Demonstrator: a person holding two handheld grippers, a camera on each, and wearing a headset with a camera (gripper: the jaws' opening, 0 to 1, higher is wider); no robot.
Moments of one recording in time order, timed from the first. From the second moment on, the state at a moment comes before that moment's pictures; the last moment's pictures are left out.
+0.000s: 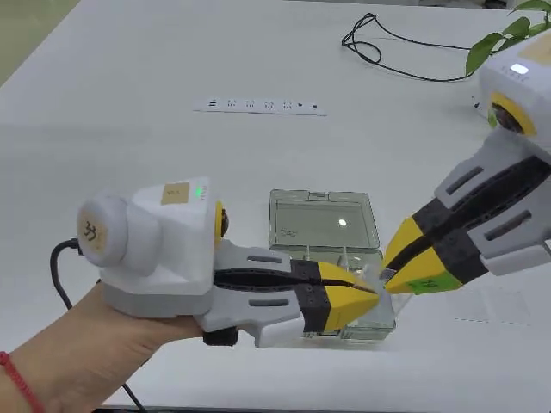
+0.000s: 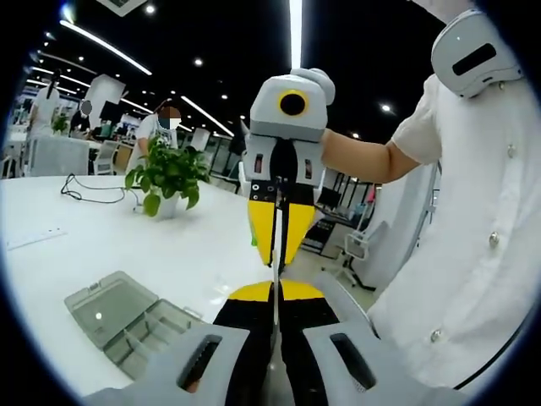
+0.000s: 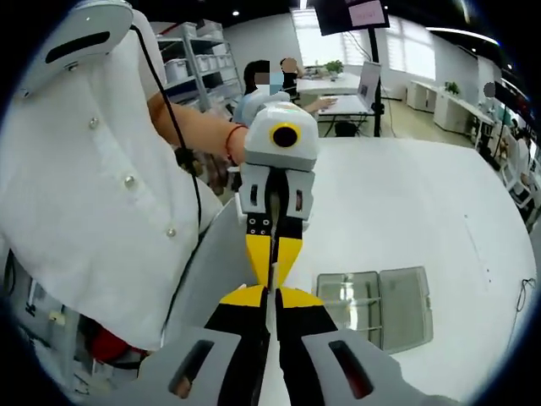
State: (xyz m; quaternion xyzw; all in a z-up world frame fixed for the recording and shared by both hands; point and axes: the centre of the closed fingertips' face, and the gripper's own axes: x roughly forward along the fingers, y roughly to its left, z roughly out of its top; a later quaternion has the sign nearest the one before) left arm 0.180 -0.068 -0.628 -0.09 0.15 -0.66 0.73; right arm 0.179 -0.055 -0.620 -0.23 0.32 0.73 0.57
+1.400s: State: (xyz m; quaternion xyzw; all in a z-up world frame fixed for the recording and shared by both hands) left arm 0.177 -0.058 -0.632 -0.08 0.15 -0.65 0.74; right arm 0.174 -0.050 -0.621 -0.23 0.32 0.73 0.56
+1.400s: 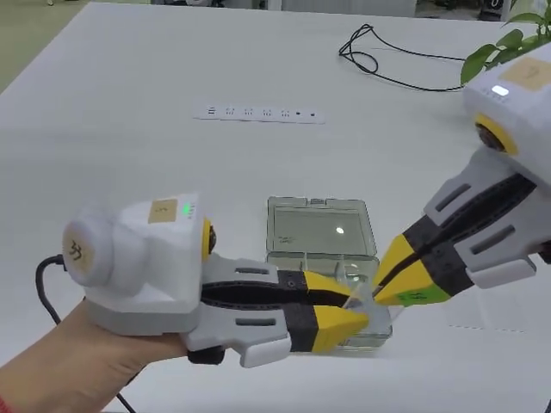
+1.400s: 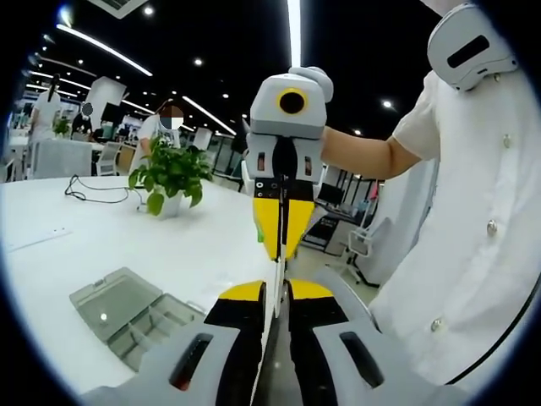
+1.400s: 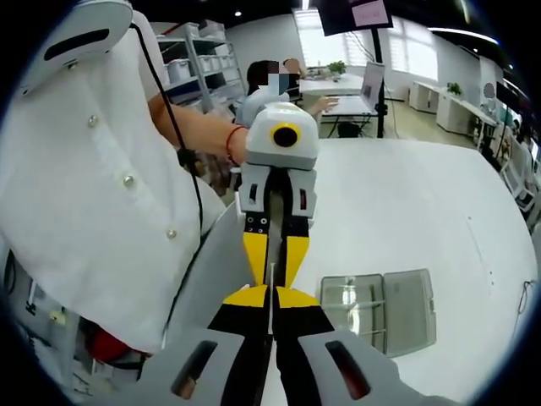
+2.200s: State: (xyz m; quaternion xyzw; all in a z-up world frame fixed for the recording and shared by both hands) left arm 0.193 -0.027 -0.649 -0.06 0.16 -0.61 0.77; right arm 0.205 -0.043 -0.614 -0.21 0.30 0.70 0.61
